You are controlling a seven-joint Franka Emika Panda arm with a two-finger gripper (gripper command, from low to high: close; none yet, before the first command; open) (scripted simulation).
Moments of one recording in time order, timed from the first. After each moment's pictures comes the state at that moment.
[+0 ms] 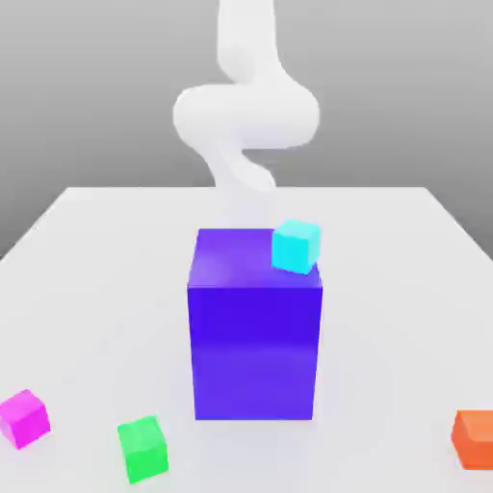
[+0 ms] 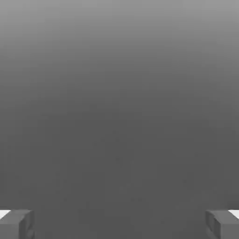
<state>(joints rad) 0.00 -0.71 -0.05 -2.31 0.03 2.33 0.79</state>
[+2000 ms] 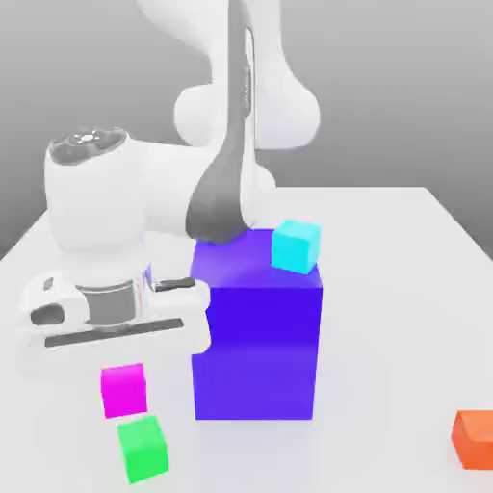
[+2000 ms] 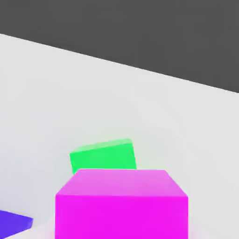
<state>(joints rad) -0.09 0.22 -0.18 -2.50 0.10 2.72 0.13</state>
